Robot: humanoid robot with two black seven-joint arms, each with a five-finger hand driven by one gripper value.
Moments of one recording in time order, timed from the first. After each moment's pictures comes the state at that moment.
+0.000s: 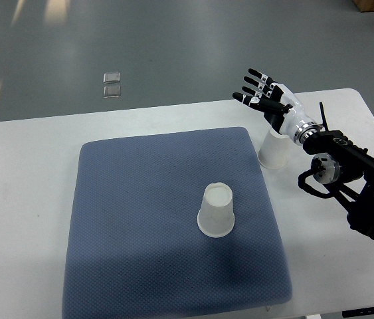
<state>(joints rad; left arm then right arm) -0.05 0.00 -0.12 -0.15 0.11 0.06 0.10 0.64 -0.22 0.85 0.95 -0.46 -0.02 0.18</state>
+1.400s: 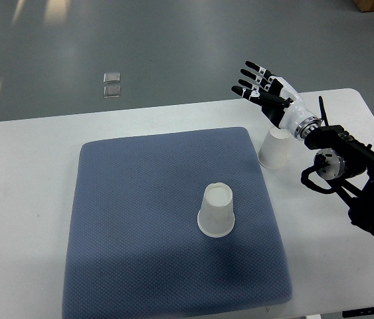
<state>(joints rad) -0.05 0.00 -0.12 -0.14 0.11 0.06 0.10 0.65 -0.22 0.87 0.94 -0.44 0.05 0.18</state>
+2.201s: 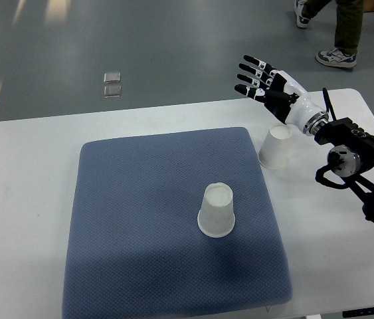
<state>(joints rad) -0.05 0.00 -0.12 -0.14 0.11 0.06 0.10 0.67 -0.30 0.85 0.94 -0.46 0.20 0.21</state>
